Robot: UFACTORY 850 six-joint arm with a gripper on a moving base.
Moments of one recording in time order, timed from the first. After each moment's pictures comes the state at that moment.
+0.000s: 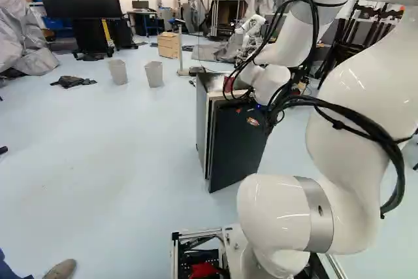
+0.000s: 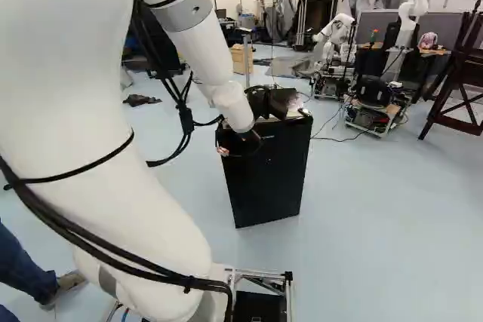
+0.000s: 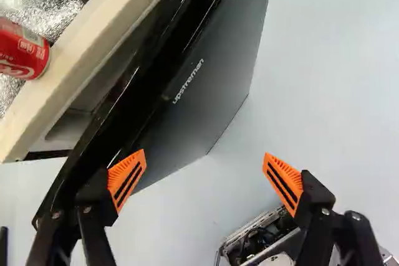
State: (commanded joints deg) arm -13.5 -2.8 -32.7 28.6 1.2 -3.0
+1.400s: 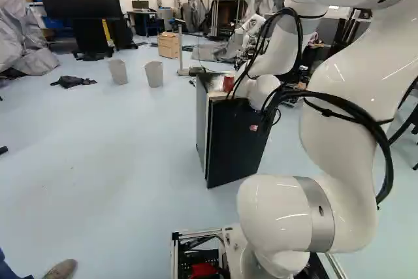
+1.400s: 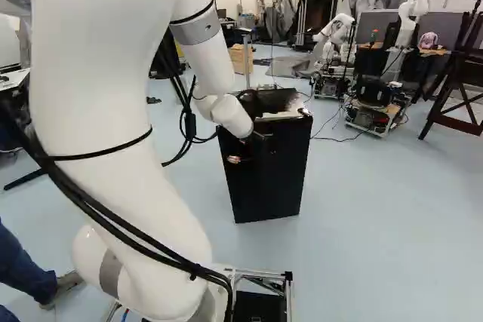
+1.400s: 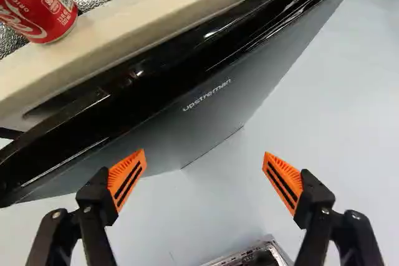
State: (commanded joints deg) arm -11.8 -10.4 -34.3 13.4 13.8 -3.0
